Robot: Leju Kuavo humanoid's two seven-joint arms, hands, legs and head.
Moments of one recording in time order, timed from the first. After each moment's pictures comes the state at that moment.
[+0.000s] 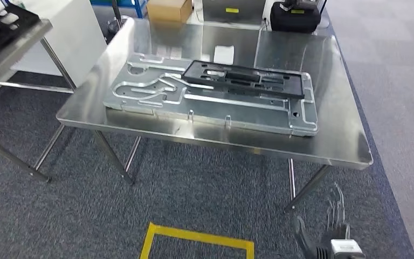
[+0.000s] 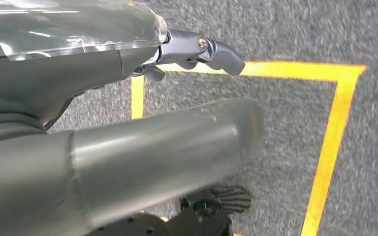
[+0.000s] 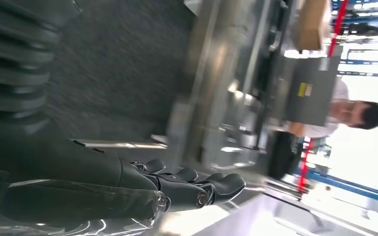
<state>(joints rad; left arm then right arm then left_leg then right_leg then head) -0.06 -0.07 1.38 -0.25 -1.23 -0.15 -0.39 0.41 0.34 -0.11 -1.92 0.32 -0.22 -0.38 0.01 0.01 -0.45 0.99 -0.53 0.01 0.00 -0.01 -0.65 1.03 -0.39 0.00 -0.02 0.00</state>
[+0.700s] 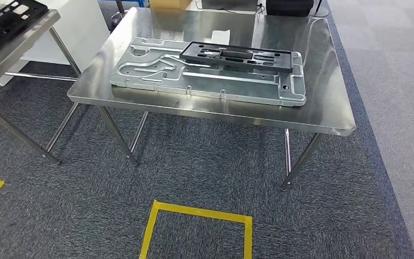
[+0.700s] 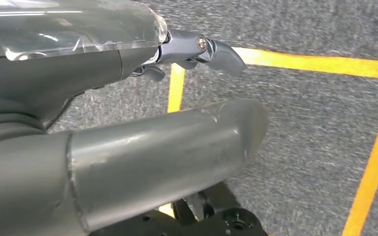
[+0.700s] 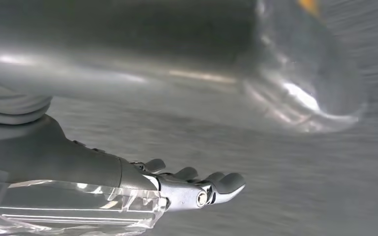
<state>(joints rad) -0.05 -0.11 1.42 -0.26 -1.22 -0.12 -0.40 0.16 0.35 -0.81 -0.88 0.50 -0.22 -0.29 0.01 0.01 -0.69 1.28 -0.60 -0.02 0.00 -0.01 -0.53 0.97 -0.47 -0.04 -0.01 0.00</state>
